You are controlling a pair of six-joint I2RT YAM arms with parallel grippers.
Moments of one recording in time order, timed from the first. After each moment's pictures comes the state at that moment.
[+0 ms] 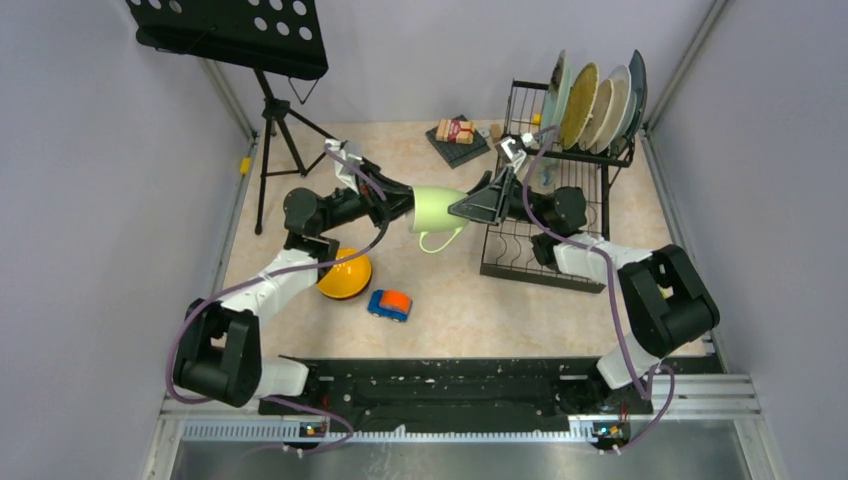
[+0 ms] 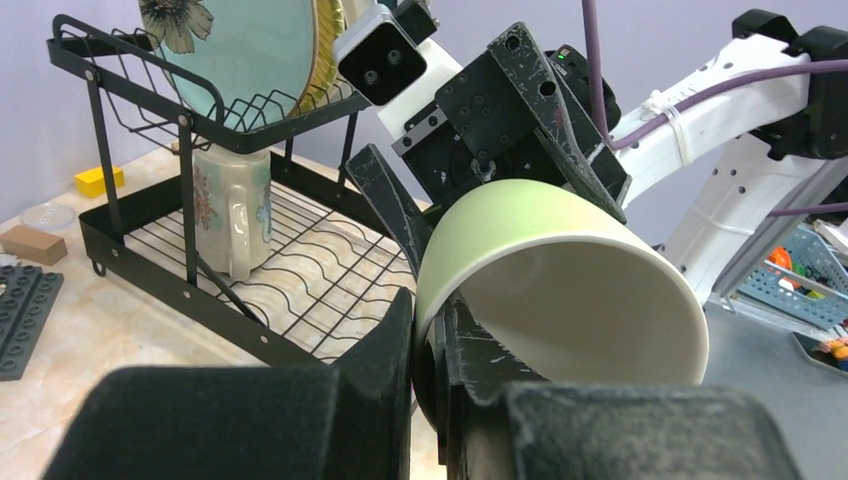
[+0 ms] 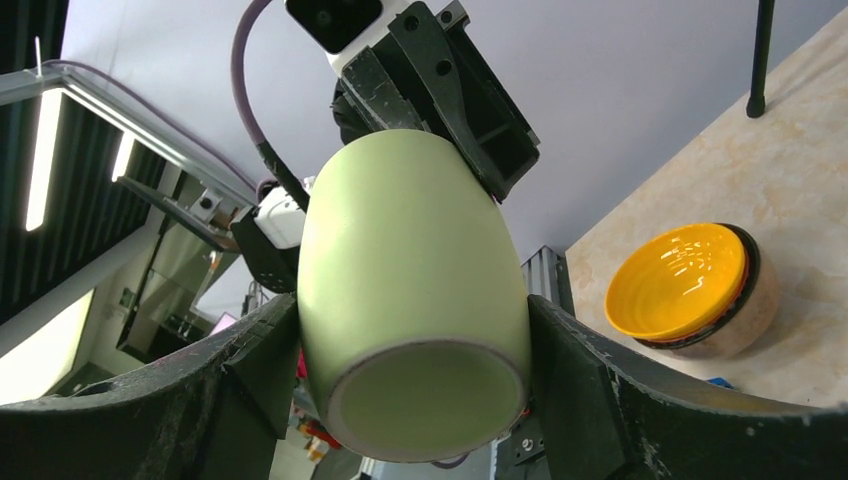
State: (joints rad) left arm -0.30 1.34 0.77 1.05 0.96 -0.66; right arm 0.46 1.58 0.81 1.33 -0.92 1.44
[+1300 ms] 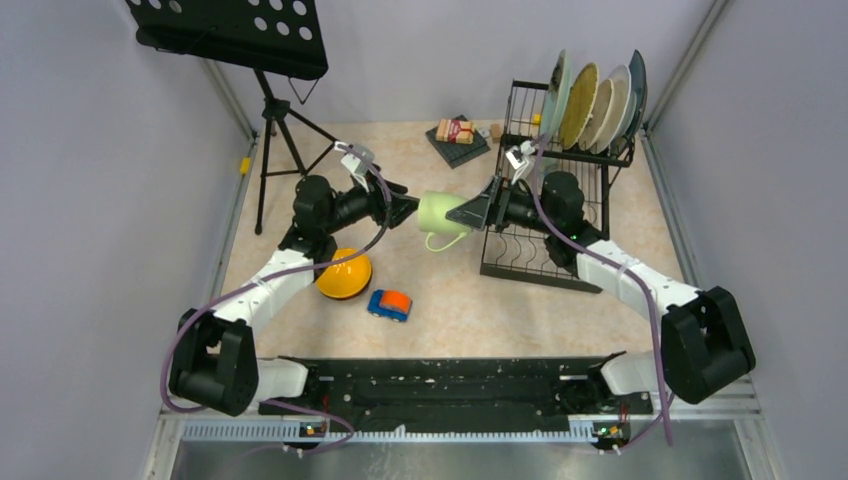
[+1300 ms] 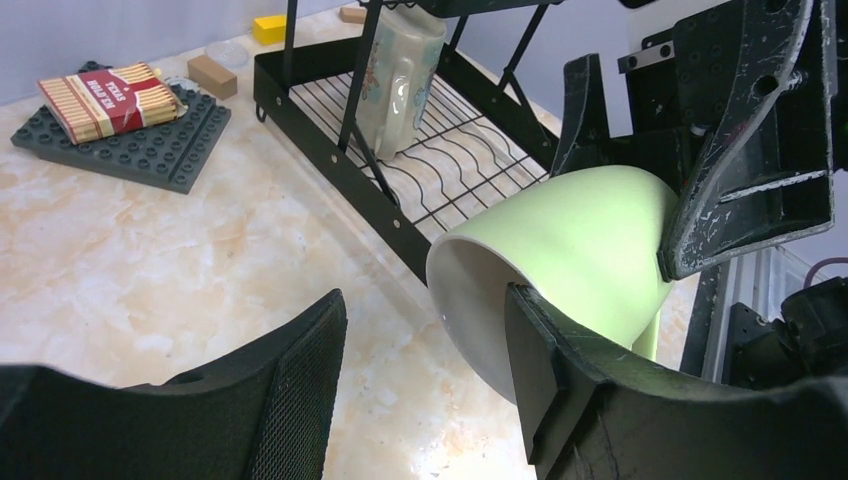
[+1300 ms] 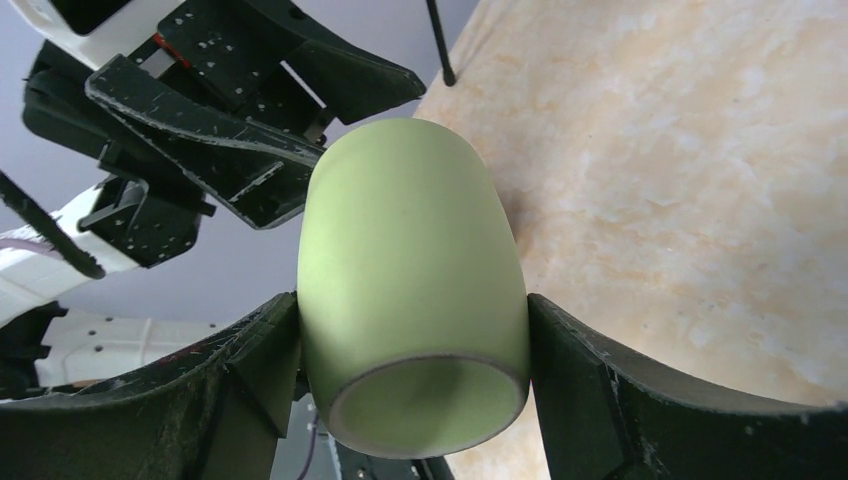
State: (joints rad) left arm -0.30 1.29 0.80 0.50 0.71 -0.32; right arm 0.47 1.34 0.83 0.40 -0.65 0.79
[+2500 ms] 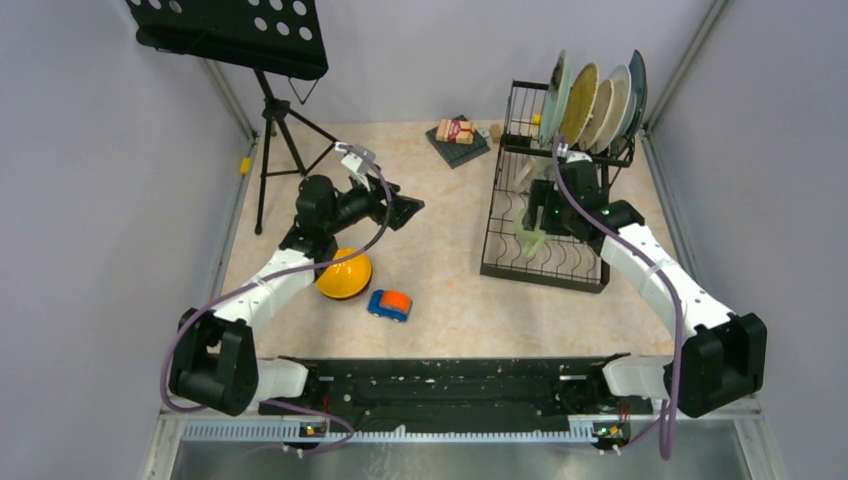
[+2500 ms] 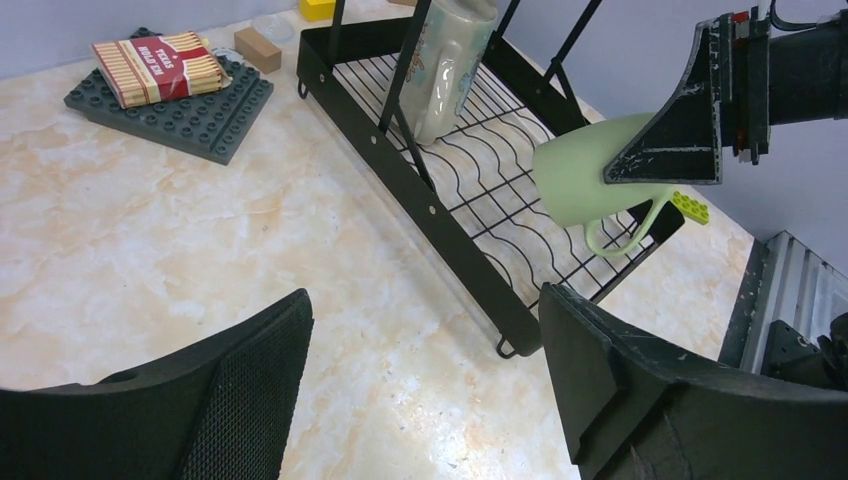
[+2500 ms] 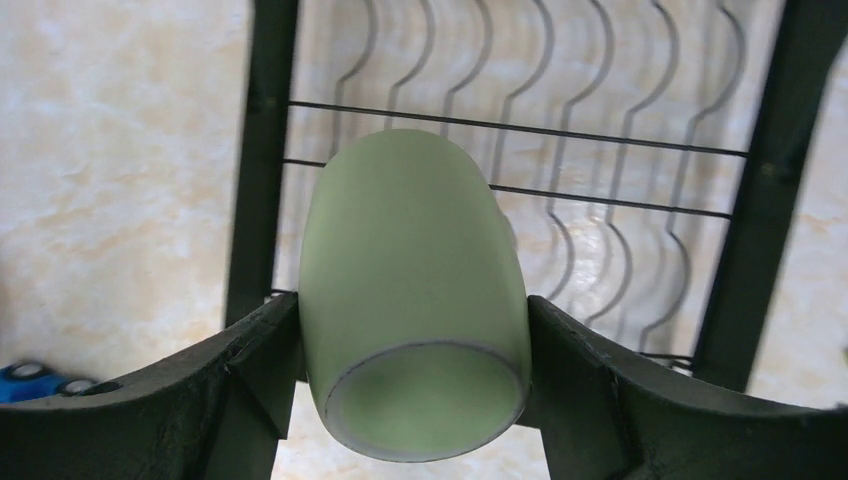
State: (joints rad) left arm -0.31 1.30 0.80 0.43 0.62 -0.29; right arm 0.37 1.27 1.09 -0.60 0.15 0.39
